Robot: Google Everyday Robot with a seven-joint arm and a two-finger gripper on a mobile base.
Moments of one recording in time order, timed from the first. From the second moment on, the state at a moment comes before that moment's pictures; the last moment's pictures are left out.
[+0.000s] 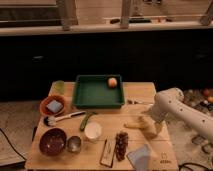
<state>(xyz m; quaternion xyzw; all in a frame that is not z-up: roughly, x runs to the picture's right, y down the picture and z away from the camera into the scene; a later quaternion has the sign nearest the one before) 0.279 0.205 0.843 -0.29 -0.12 -0.22 0.92</state>
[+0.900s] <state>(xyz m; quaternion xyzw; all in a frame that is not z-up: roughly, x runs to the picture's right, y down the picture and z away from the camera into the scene) 0.232 0.218 0.842 -0.31 -0.14 -0.20 0.92</state>
